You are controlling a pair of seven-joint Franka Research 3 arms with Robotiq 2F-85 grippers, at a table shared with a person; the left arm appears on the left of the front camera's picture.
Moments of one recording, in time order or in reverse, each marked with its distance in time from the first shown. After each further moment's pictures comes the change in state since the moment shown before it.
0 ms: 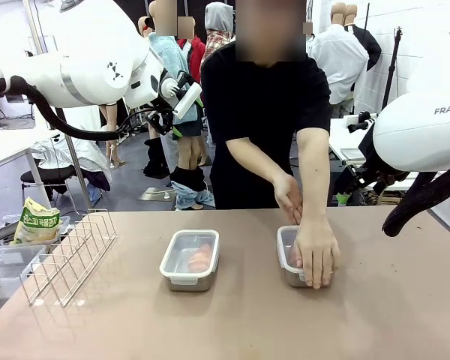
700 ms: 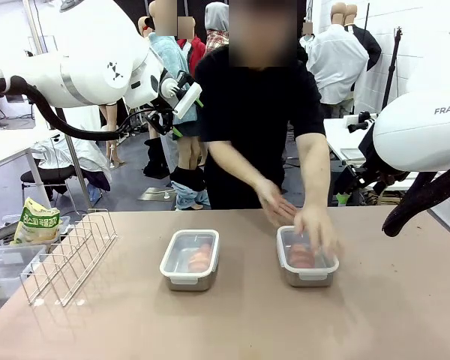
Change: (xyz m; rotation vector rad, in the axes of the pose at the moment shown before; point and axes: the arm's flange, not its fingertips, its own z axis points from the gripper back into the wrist) left arm 0.000 0.000 0.000 0.000 0.000 0.000; right arm 0.000 0.000 0.000 0.000 0.000 0.000
